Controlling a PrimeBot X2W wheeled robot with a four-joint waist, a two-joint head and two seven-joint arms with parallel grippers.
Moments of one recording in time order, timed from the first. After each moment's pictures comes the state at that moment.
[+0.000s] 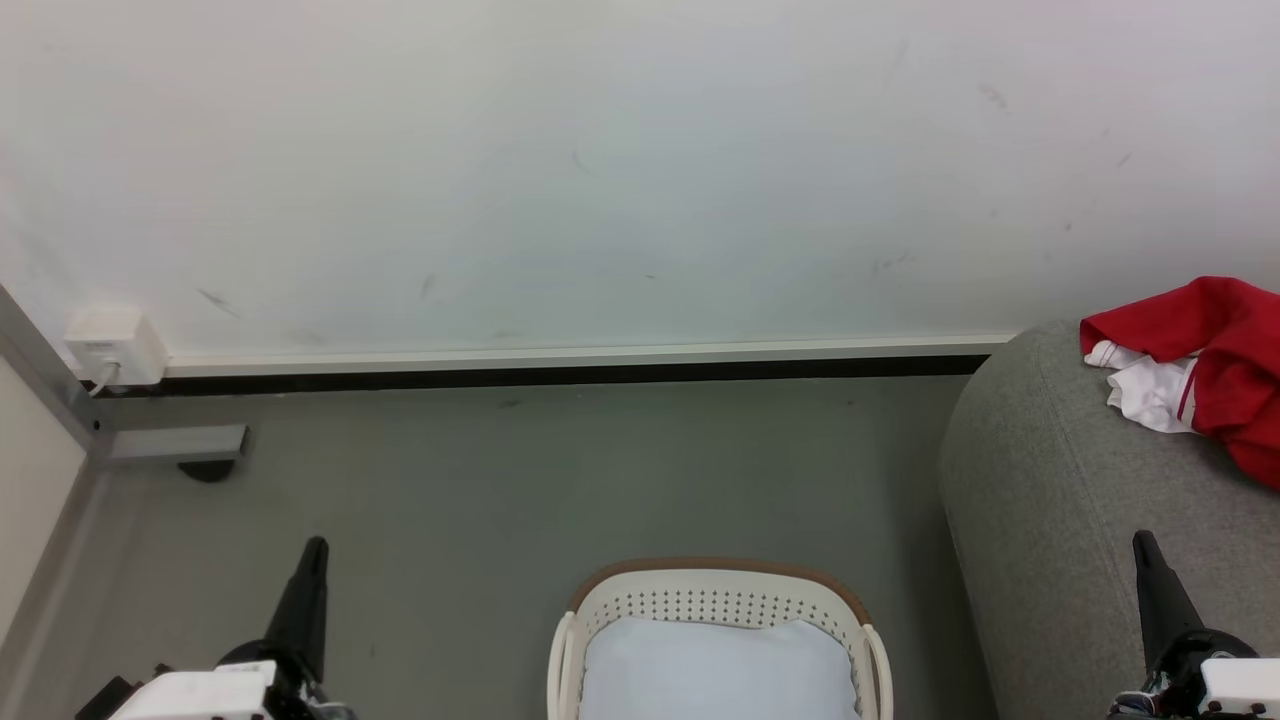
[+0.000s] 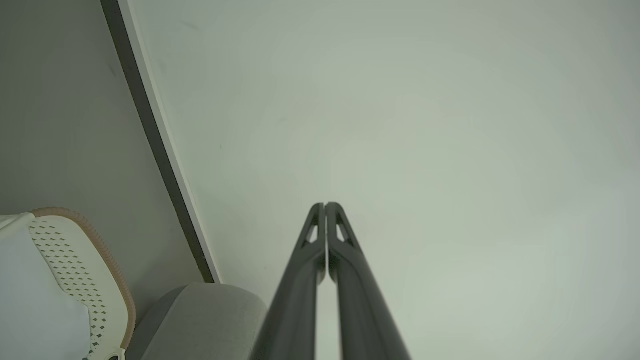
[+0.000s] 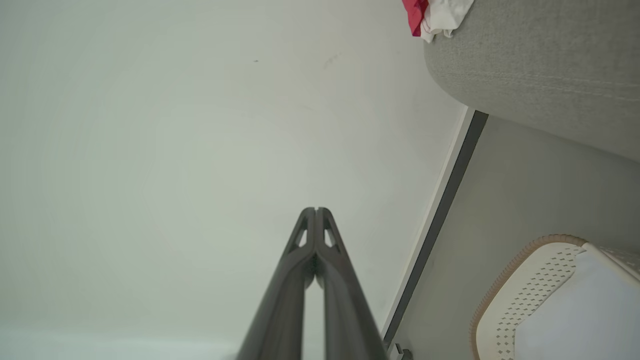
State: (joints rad) left arm -0.11 0.05 0.11 0.25 -1.59 -0.13 0.11; right arm -0.11 -0.05 -0.11 0.26 1.58 0.13 0.11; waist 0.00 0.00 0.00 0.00
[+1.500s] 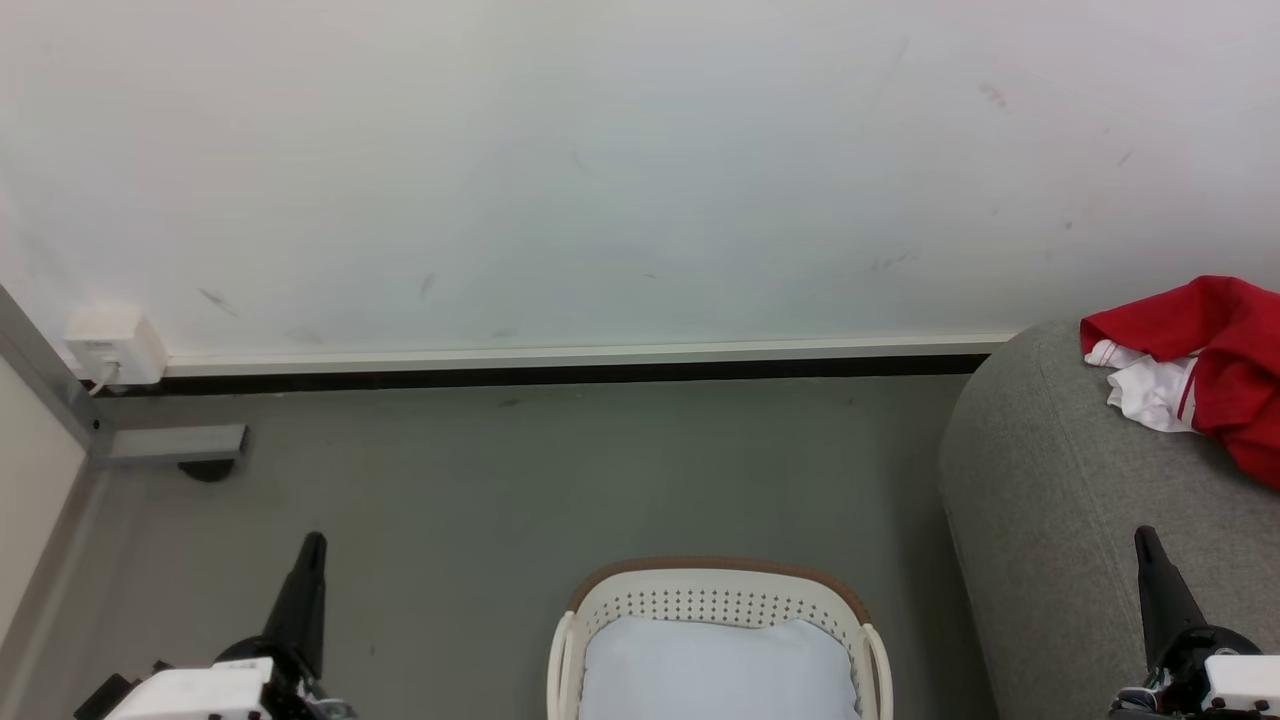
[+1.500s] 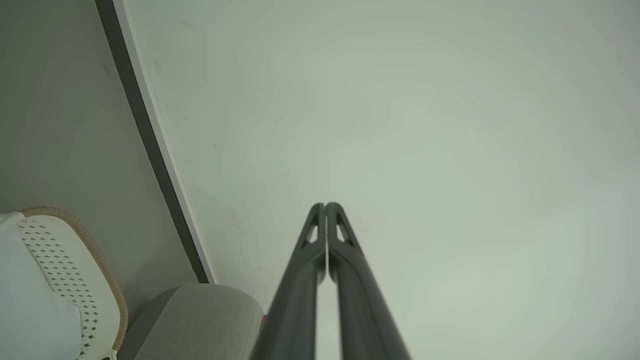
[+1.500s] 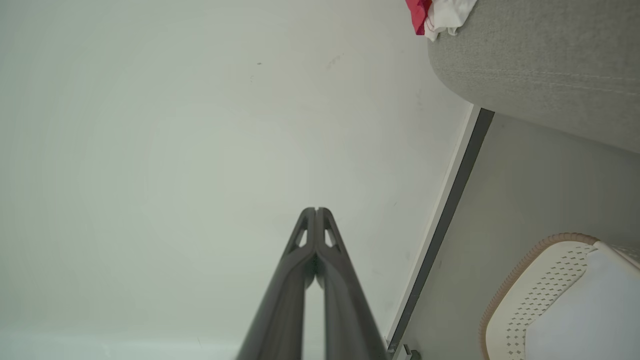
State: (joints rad) left arm -0.11 0.05 0.12 0.25 -1.61 -0.13 0.11; right arm -0.11 -0.05 -0.11 0.25 1.61 0.13 0.11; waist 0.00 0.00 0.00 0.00
